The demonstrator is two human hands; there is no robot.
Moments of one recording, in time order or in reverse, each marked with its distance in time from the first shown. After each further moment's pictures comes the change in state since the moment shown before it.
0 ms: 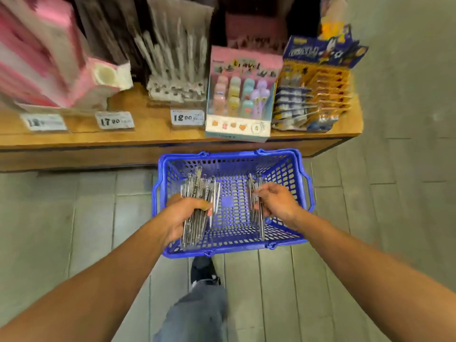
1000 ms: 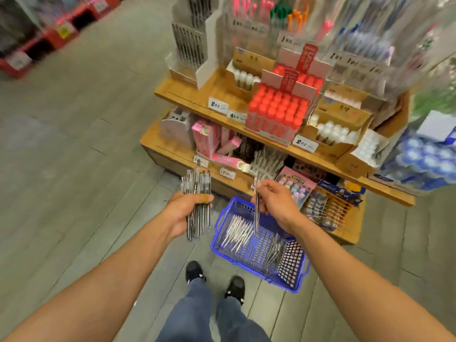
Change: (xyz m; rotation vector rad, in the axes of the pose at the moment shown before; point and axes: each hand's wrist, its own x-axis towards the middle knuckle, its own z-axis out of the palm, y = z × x) left_hand -0.428 0.093 -0.082 -0.595 0.259 0.302; right_hand -0.313 -0.347 0.019 -0.134 -0.335 -0.378
